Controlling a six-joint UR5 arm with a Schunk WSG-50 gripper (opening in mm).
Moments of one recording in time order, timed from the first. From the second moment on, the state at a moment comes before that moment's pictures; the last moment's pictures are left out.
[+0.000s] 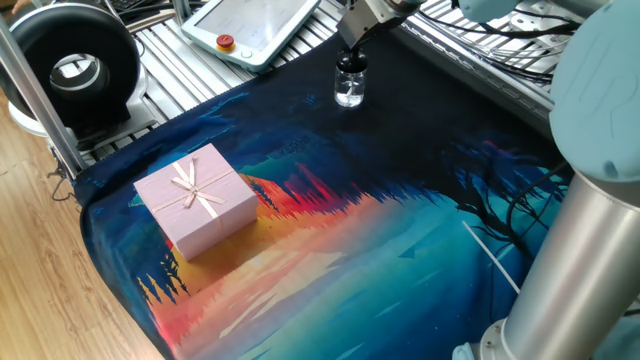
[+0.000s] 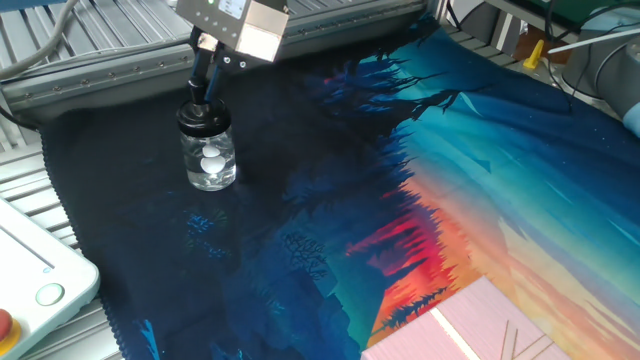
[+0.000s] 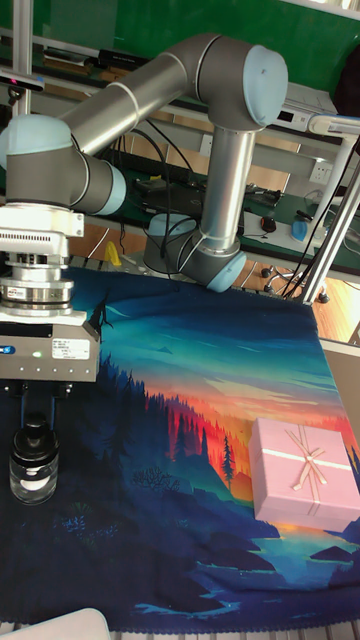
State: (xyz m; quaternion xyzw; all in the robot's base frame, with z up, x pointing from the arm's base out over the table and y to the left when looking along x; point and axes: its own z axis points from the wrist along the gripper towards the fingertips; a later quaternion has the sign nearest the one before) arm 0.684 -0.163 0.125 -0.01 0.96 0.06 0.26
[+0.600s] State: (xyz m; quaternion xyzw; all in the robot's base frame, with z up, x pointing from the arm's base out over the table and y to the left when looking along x) arm 0.684 -0.167 0.124 -0.01 0.96 0.06 0.26
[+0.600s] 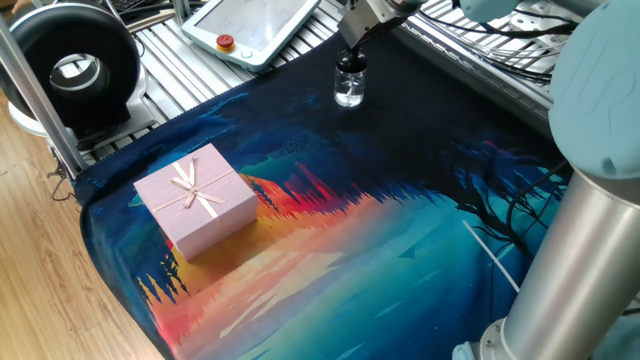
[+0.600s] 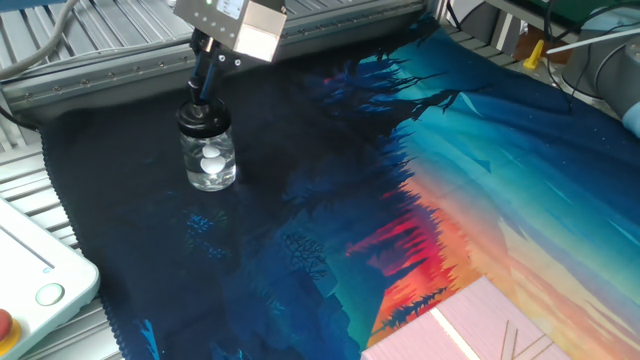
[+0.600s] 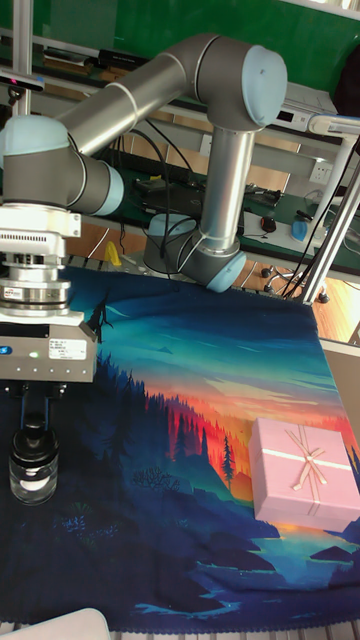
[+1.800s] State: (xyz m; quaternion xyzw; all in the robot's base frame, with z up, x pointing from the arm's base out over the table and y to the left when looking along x) arm 0.688 -0.208 0.114 0.15 0.96 0.01 0.25
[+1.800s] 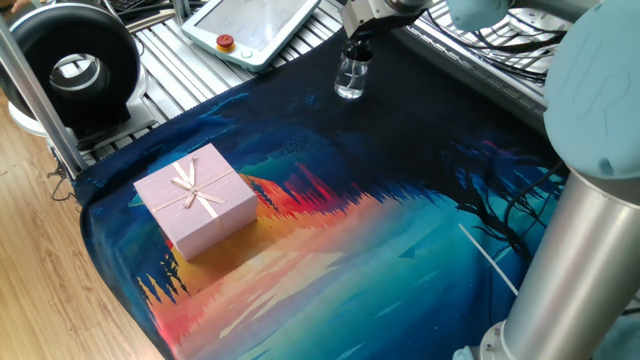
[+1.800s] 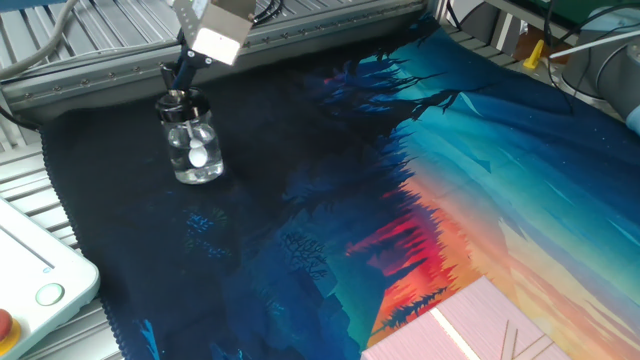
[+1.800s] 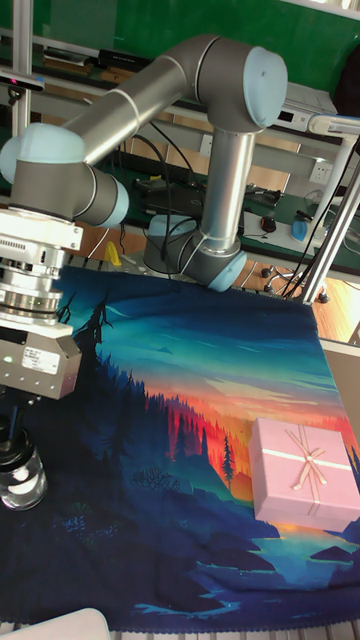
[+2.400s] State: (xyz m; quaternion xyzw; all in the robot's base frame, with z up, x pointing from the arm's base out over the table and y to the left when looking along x) arm 0.703 -0.194 0.118 0.14 0.96 0.01 0.24
